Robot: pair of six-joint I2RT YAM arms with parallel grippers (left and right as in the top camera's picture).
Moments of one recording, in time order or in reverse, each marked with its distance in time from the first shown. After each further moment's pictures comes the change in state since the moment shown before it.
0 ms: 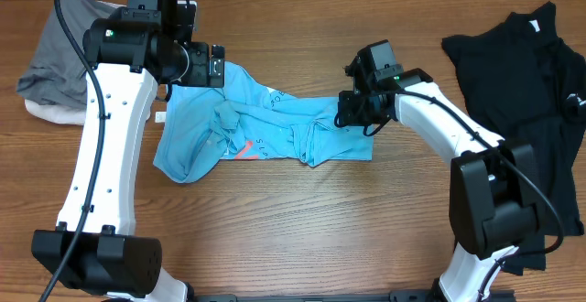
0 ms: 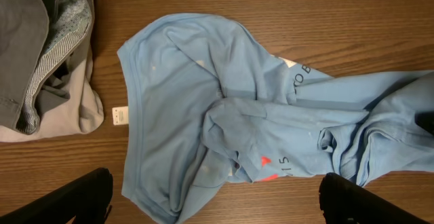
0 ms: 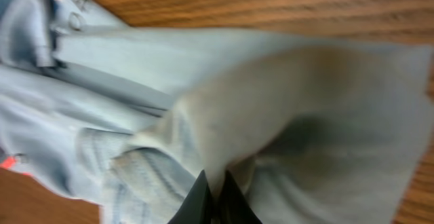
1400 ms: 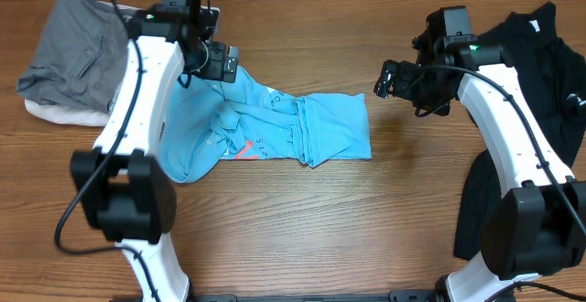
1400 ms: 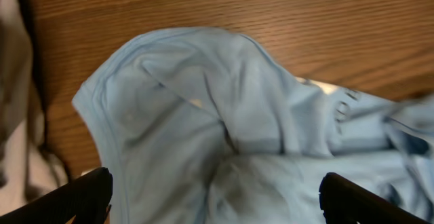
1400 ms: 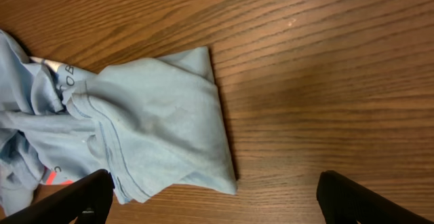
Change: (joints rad) left arm 0.000 0.278 0.000 0.196 0.002 0.100; right arm -0.214 -0.149 0.190 -0.378 0.063 0.063
